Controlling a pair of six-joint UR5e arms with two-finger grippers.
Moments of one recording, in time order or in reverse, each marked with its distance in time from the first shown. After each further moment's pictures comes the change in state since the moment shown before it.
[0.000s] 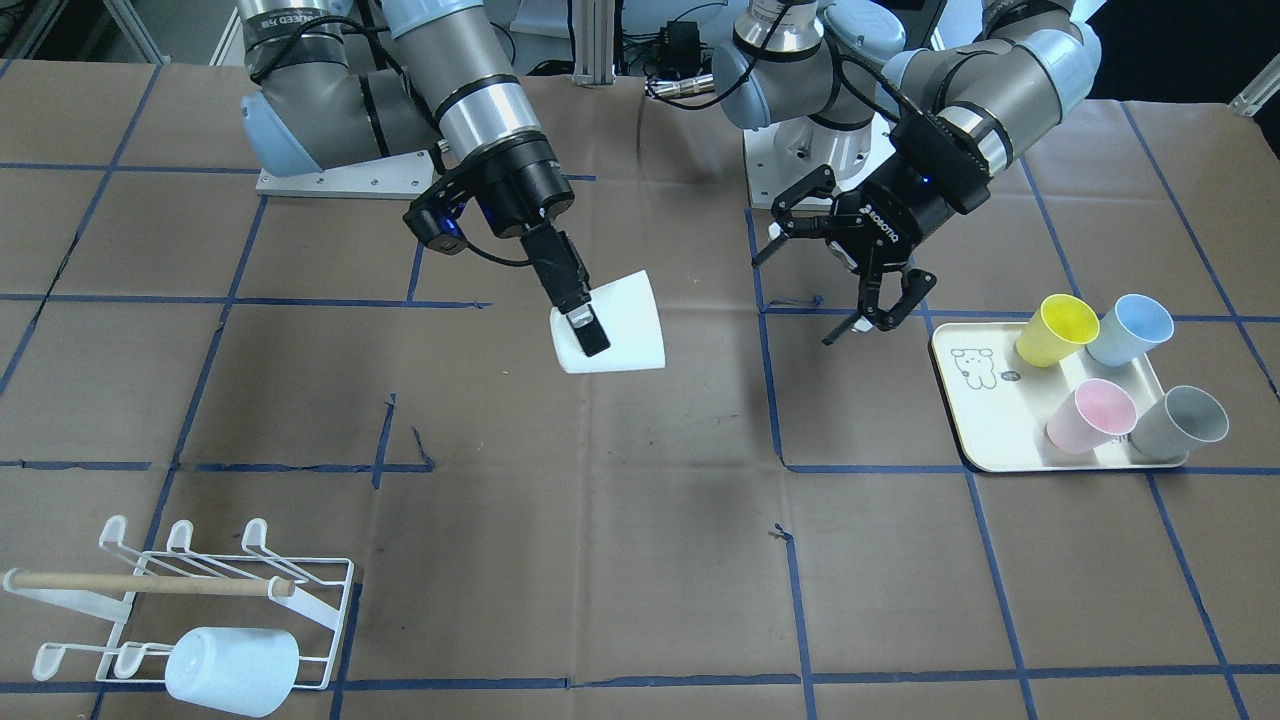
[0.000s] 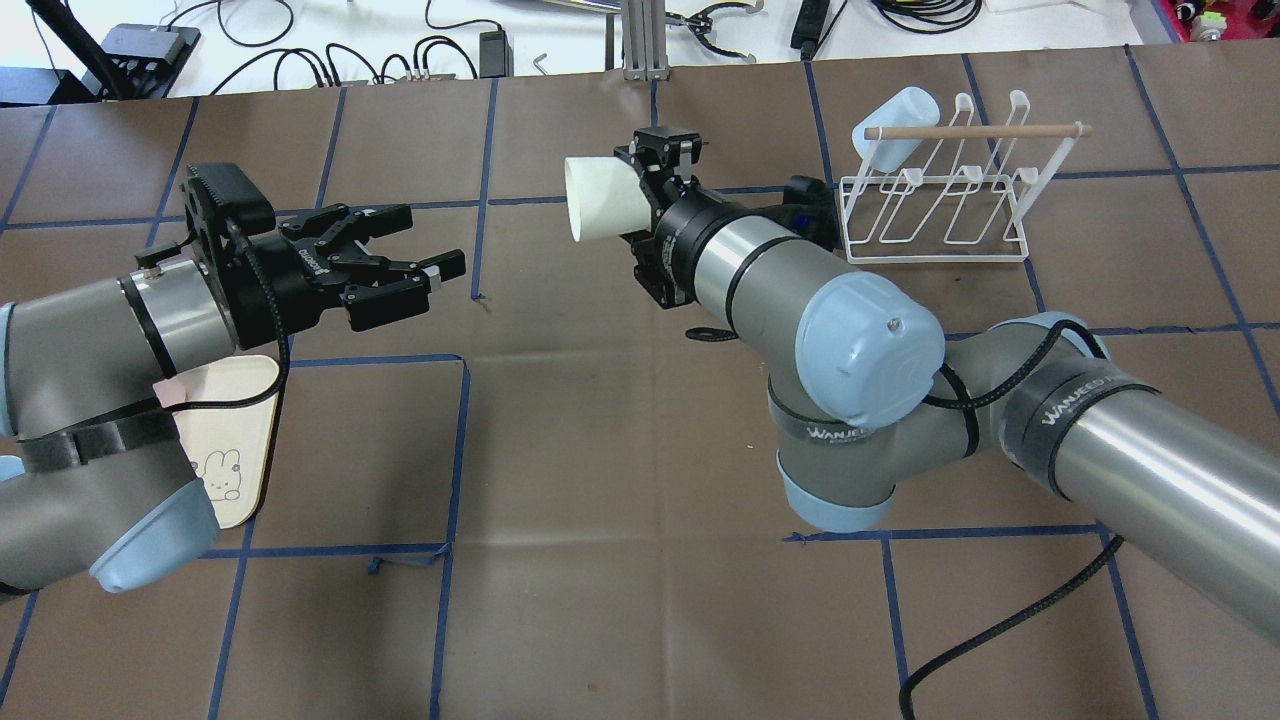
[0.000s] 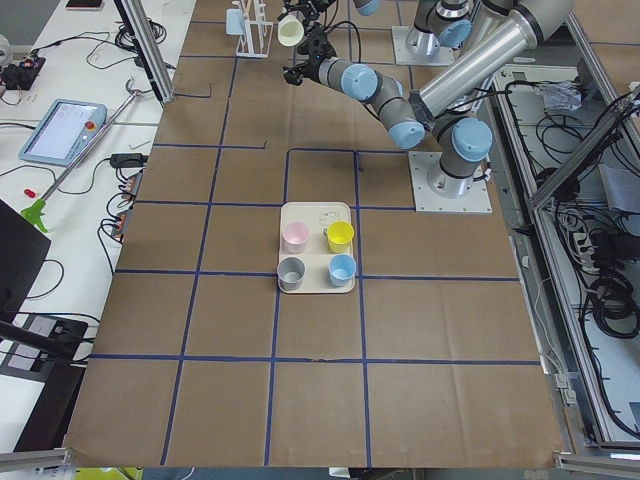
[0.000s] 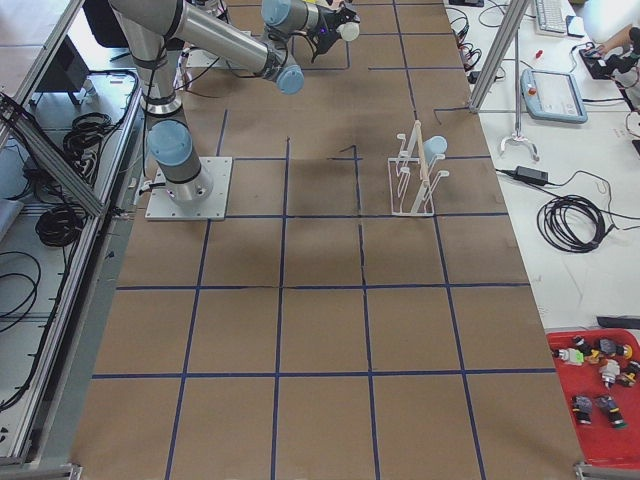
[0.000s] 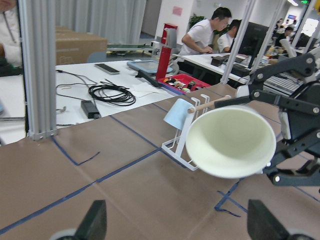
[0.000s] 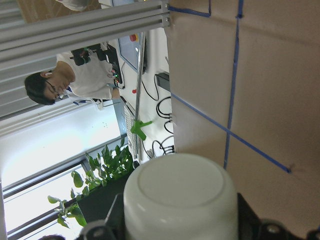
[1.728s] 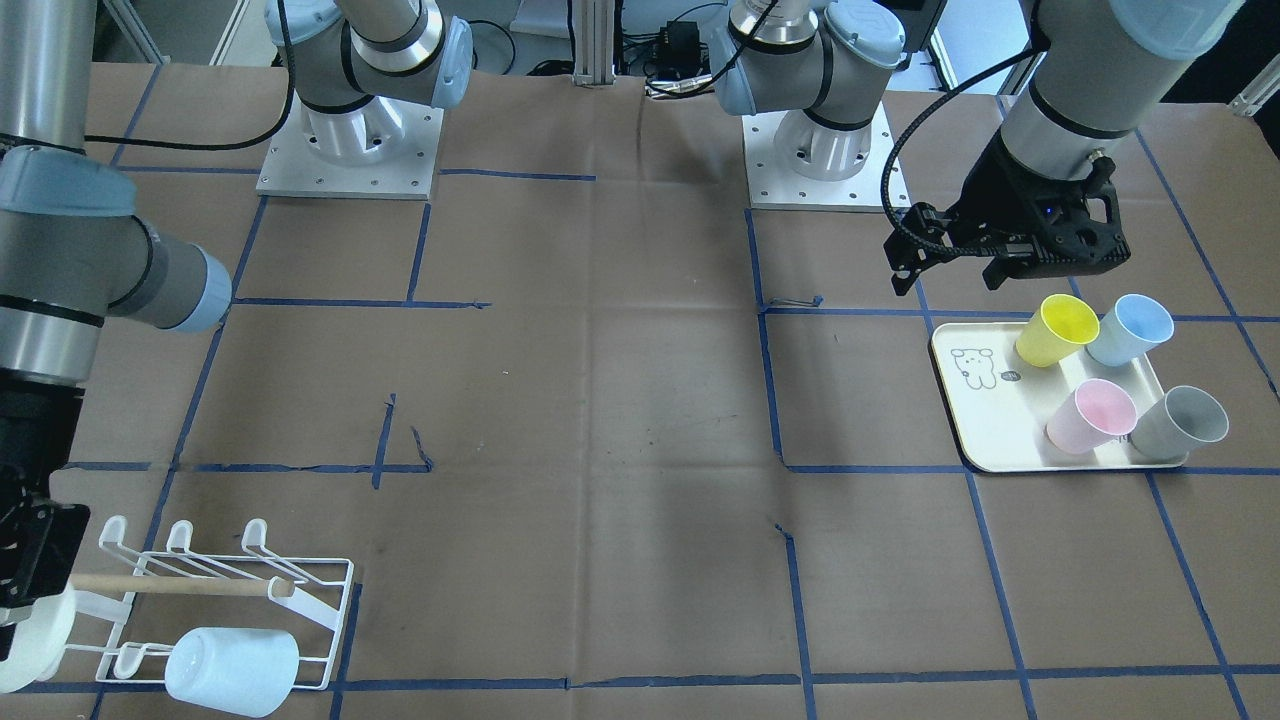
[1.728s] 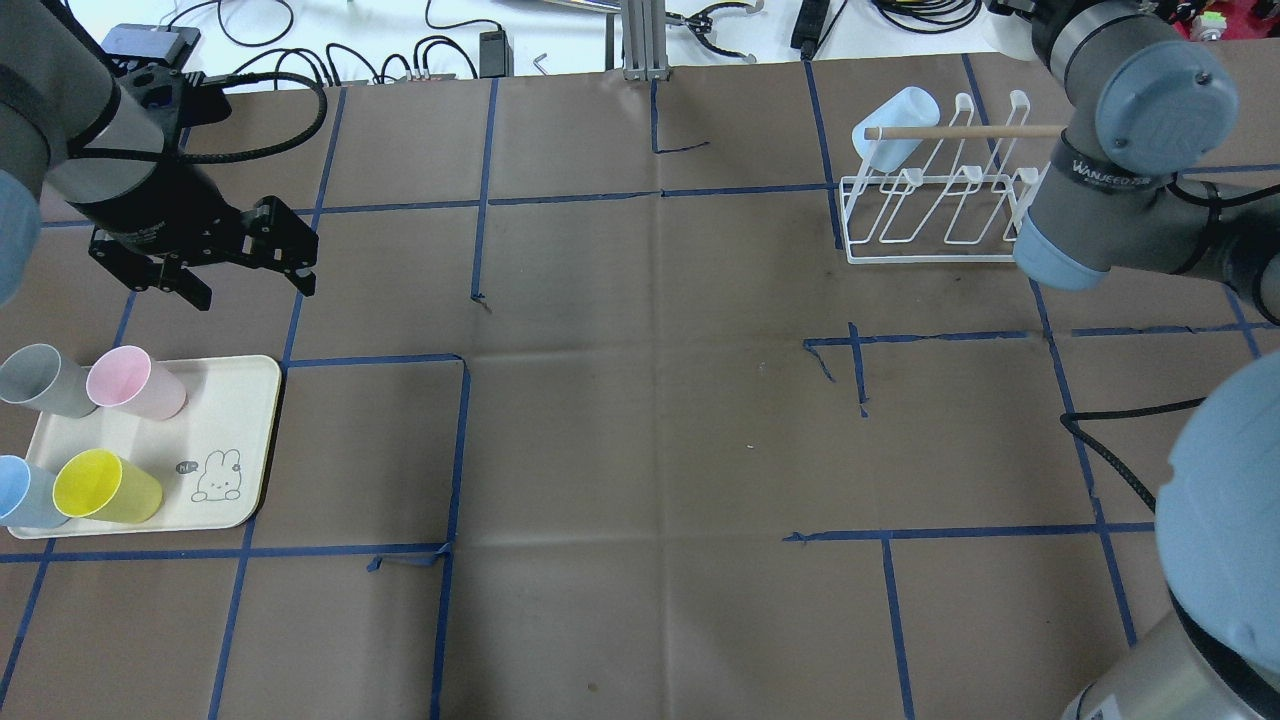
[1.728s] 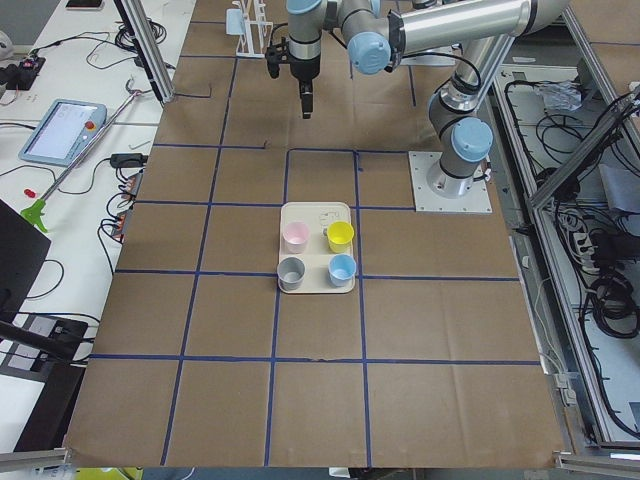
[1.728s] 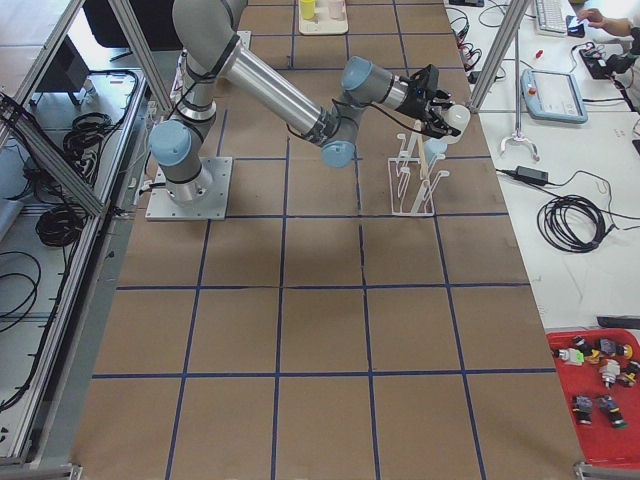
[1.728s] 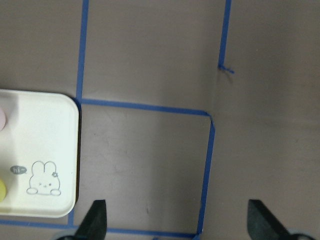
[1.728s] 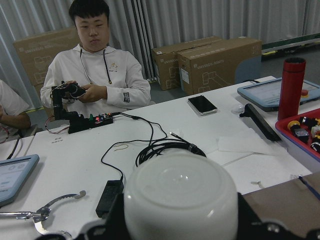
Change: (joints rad) left arm -0.195 -0.050 0.616 -1.213 1.051 -0.519; right arm -0.522 0.276 -0.310 -0.053 -0.118 -1.648
